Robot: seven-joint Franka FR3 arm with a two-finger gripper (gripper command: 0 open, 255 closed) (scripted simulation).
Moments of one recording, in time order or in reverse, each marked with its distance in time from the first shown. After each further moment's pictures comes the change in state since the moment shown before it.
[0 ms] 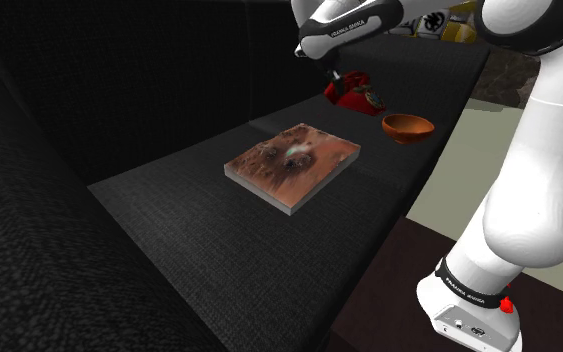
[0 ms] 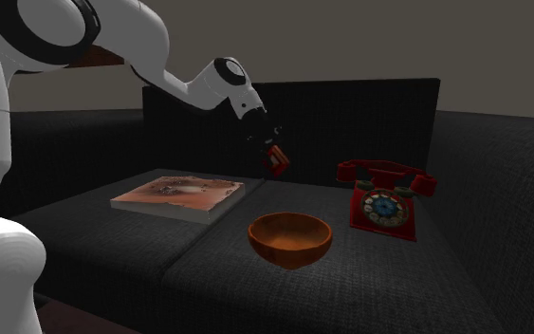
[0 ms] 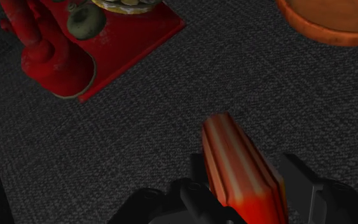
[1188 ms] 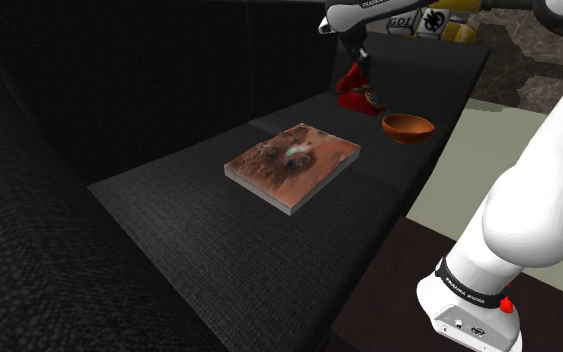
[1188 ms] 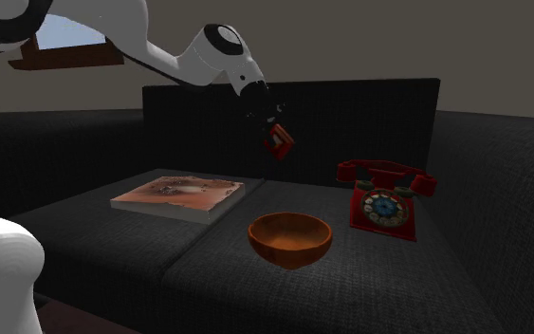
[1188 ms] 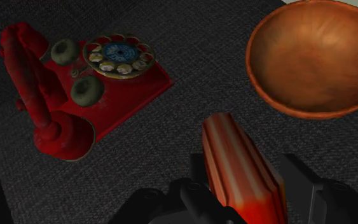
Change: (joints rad) arm -0.022 -0.183 -0.025 -0.061 -0.033 -0.074 -0.098
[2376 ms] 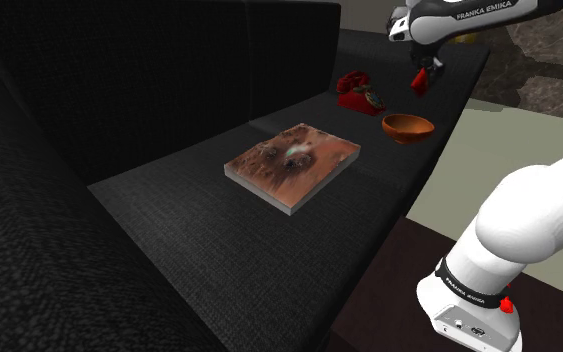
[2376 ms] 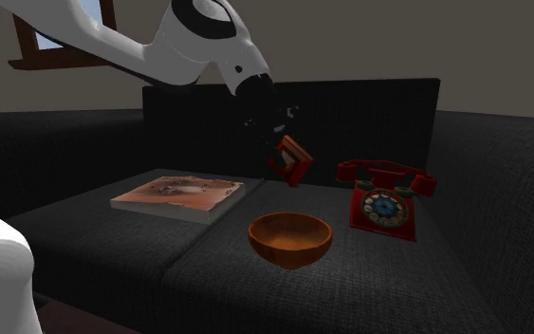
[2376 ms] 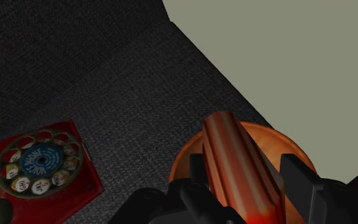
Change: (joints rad) arm -0.128 -0.443 -0.124 -0.444 -0.171 0.124 -0.132
